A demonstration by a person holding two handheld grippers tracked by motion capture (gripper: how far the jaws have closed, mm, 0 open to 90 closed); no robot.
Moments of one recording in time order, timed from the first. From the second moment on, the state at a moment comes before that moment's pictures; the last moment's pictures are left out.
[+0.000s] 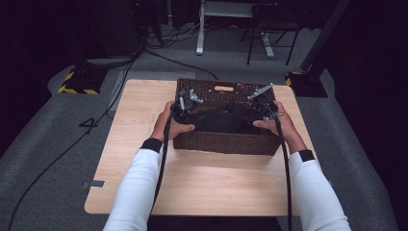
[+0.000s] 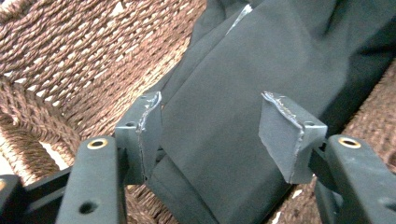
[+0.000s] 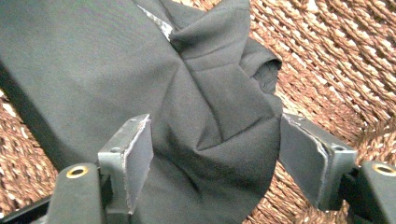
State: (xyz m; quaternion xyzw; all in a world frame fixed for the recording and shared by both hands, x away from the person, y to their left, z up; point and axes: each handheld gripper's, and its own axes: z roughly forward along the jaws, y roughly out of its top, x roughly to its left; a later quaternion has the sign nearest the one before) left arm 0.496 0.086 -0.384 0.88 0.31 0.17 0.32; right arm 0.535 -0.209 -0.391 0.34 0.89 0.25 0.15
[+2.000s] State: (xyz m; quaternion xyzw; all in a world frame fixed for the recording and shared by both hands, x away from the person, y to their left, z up) left arm 0.394 0.126 -0.361 0.88 0.24 0.24 0.34; right arm 0.420 -0.260 -0.356 0.29 0.86 0.35 0.24
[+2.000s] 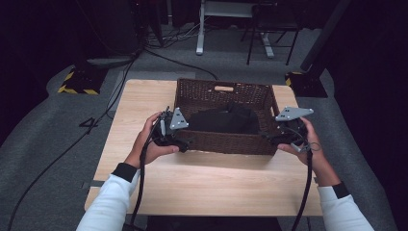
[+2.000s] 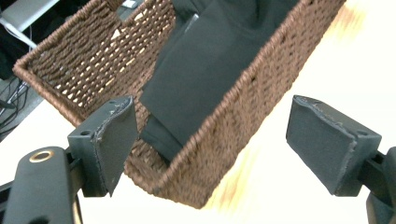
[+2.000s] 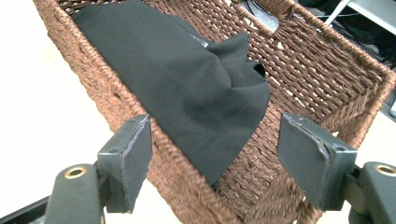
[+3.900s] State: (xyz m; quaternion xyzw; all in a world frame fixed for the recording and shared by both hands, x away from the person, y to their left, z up) left arm 0.337 0.198 -0.463 0.89 0.30 0.22 0.27; right arm 0.337 -0.341 -0.461 0.37 0.84 0.33 0.24
